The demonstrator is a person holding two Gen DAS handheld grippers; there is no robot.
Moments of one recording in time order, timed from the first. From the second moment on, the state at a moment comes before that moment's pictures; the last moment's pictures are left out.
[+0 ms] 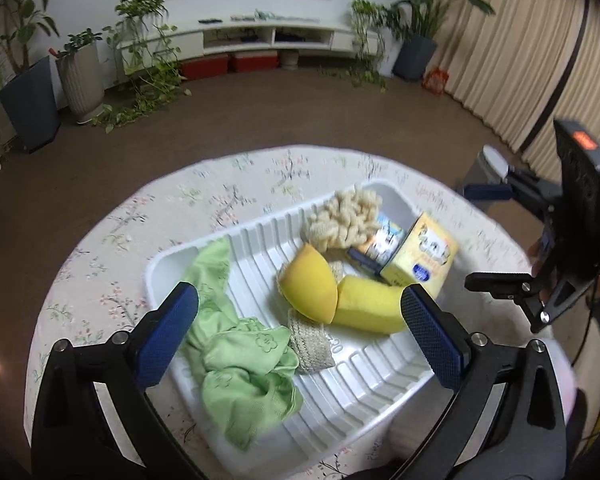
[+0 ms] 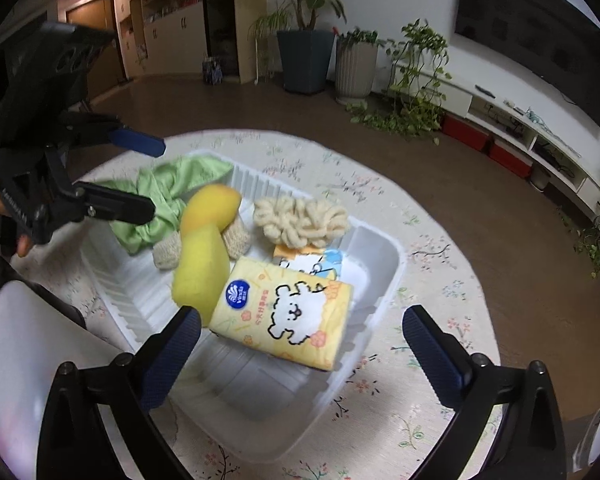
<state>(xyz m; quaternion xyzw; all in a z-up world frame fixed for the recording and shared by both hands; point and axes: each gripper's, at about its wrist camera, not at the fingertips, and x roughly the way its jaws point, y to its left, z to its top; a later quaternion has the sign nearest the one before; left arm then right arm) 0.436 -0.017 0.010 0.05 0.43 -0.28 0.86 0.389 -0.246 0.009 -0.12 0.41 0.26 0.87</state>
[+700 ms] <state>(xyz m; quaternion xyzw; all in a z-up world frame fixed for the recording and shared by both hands) 0.259 0.088 0.027 0.00 0.34 -0.25 0.91 0.243 -0.344 0.040 0.02 0.36 0.18 0.91</state>
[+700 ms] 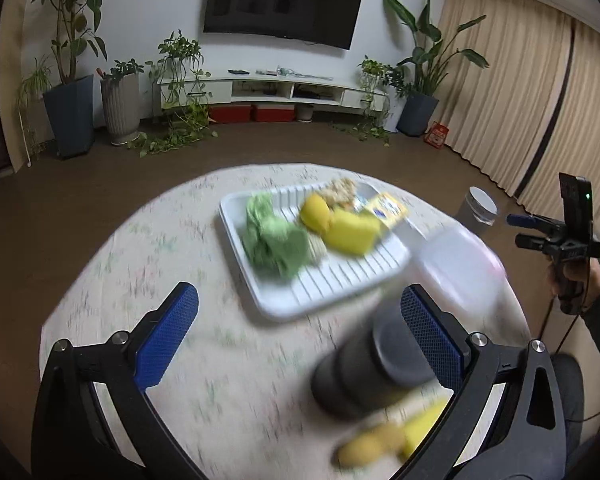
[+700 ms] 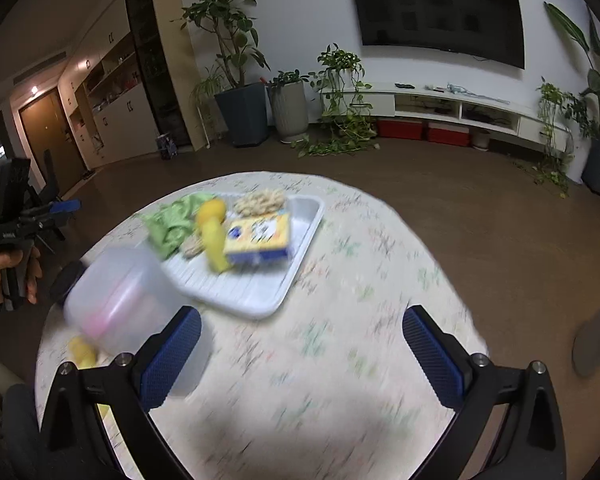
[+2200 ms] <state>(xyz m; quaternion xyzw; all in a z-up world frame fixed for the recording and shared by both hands) 0.128 0.099 -0.045 0.06 0.41 -0.18 0.89 0.129 -0.090 -0.060 -0.03 0.47 0.16 0.87</state>
